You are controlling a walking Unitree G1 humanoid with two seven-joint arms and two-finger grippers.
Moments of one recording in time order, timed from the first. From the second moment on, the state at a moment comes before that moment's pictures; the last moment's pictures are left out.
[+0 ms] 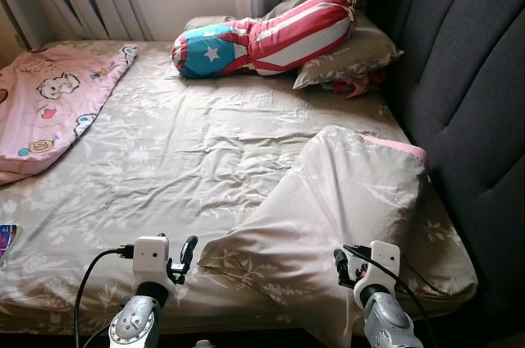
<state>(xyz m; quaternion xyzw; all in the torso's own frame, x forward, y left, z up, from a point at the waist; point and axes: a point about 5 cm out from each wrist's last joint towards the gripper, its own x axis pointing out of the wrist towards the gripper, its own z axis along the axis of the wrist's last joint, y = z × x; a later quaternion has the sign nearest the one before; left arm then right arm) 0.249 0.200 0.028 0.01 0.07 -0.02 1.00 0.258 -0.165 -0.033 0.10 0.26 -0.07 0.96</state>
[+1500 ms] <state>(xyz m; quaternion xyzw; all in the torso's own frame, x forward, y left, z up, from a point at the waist) 0.244 0.209 0.070 0.05 0.04 -0.06 1.00 0.237 -0.186 -0.051 0.17 0.33 -0.15 0.91</state>
